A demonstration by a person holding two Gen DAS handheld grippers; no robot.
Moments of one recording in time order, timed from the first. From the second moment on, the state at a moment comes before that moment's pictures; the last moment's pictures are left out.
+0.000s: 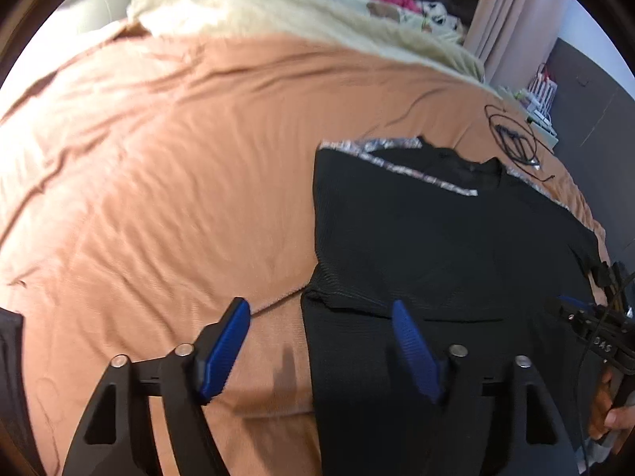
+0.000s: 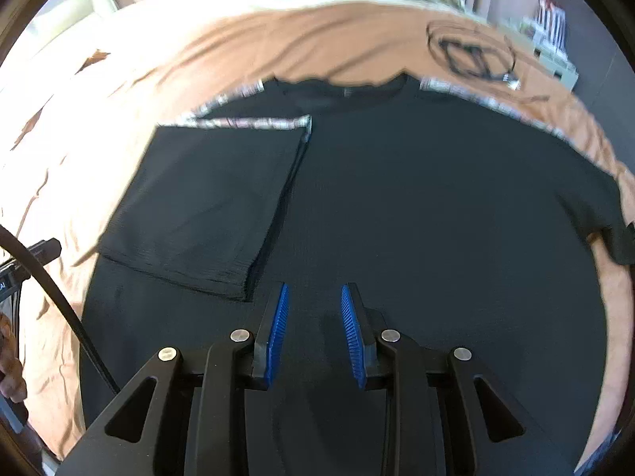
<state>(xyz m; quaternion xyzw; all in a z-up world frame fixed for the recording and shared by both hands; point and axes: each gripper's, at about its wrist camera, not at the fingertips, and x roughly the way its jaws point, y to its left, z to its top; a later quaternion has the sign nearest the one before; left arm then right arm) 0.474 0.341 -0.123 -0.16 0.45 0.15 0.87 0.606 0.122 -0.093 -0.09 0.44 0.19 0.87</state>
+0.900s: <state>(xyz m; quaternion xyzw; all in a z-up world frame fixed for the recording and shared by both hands) 0.373 0.201 -0.015 -0.11 0.36 0.08 0.92 0.412 0.009 0.011 -0.12 0.35 0.16 0.92</state>
